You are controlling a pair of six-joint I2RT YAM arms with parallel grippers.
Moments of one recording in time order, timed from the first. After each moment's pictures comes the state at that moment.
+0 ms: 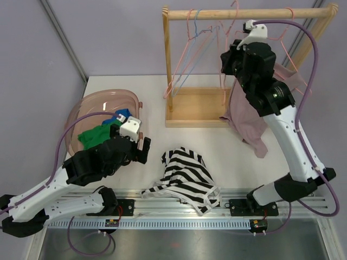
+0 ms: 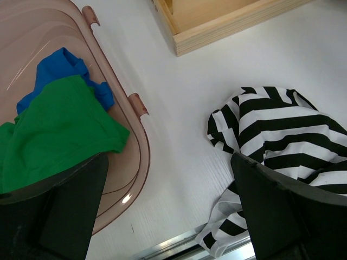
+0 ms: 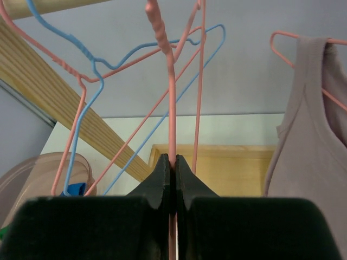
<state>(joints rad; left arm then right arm) -1.07 0.77 1.04 -0.88 -0.59 -0.31 0.49 1.44 1.93 -0.58 0.33 0.27</state>
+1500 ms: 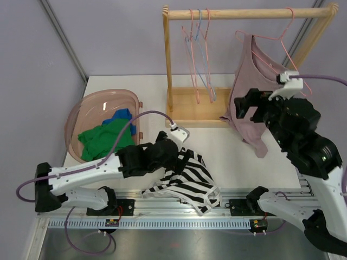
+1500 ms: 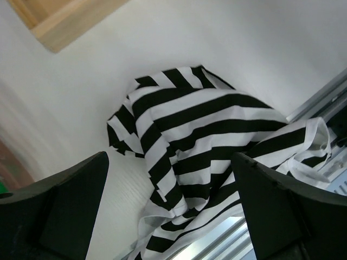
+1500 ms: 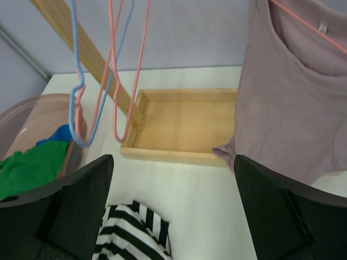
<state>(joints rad) -1.21 1.12 1.05 -0.62 -0.40 -0.39 0.60 1.00 1.62 -0.79 0.42 0.27</state>
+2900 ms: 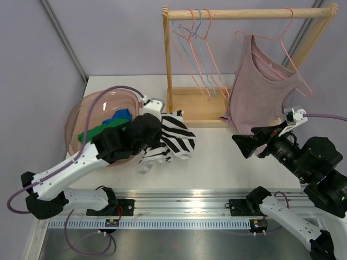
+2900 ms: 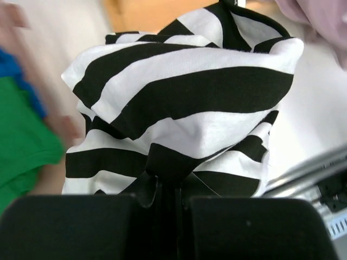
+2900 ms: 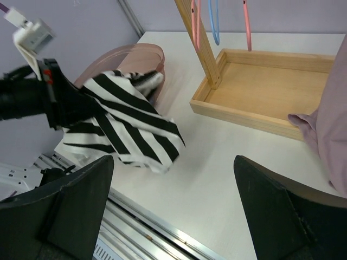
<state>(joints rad) -1.08 1.18 1.33 -0.87 -0.47 -0.52 0.60 0.59 1.32 -0.84 0.00 0.37</state>
